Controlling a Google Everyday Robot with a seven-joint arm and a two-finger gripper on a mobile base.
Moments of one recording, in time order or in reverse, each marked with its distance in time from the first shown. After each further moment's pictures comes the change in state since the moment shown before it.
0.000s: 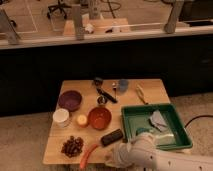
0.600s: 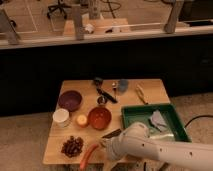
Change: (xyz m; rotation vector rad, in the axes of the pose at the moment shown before) arm -0.040 -0.008 -0.005 -0.081 0.008 -0.241
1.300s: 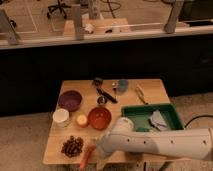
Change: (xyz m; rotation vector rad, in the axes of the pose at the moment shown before) arm -0.026 -0.013 0.033 -0.055 0.068 -0.163
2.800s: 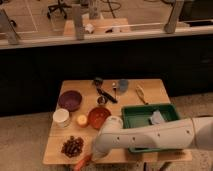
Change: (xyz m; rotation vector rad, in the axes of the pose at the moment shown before) arm -0.004 0.004 0.006 -0.066 0.050 -0.040
